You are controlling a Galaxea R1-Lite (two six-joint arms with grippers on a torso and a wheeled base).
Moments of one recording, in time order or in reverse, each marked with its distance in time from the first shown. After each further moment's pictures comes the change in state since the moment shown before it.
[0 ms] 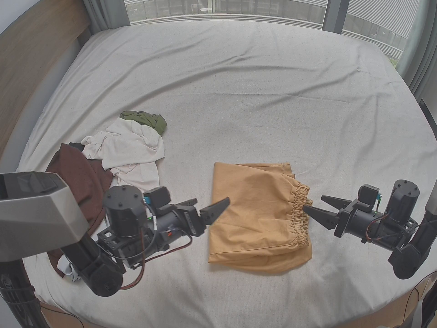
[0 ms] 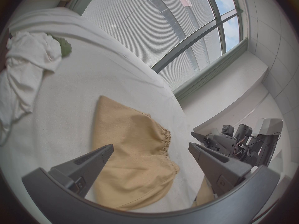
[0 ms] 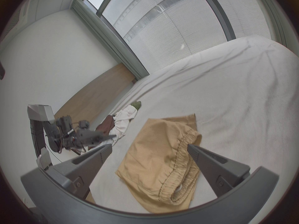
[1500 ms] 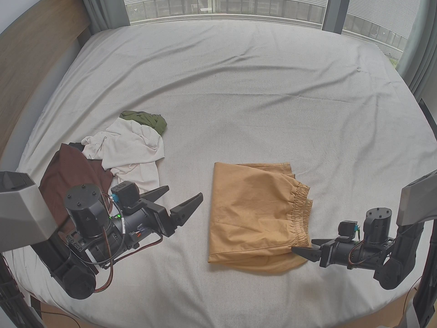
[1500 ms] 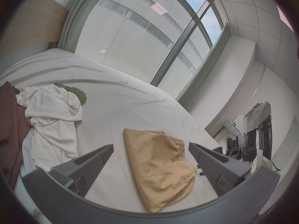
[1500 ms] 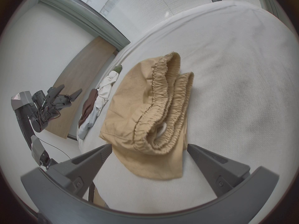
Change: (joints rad) left arm 0.074 -0.099 0.127 -0.080 -0.038 0.193; right arm 0.020 0.265 0.058 -0.006 -0.013 0.032
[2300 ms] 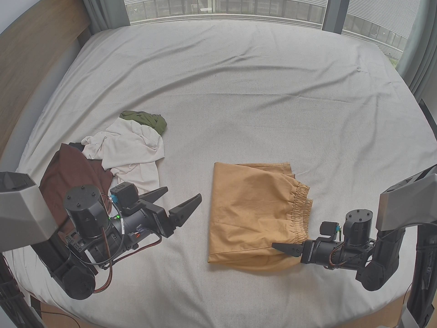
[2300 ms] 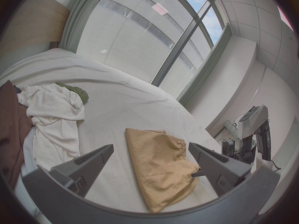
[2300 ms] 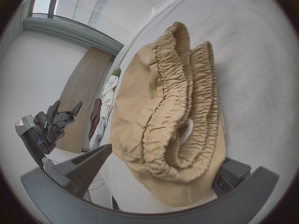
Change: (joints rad) left arm 0.004 0.003 0.007 -0.004 -0.002 -0.003; right arm 0.095 0.096 -0.132 -0.008 0.000 0.243
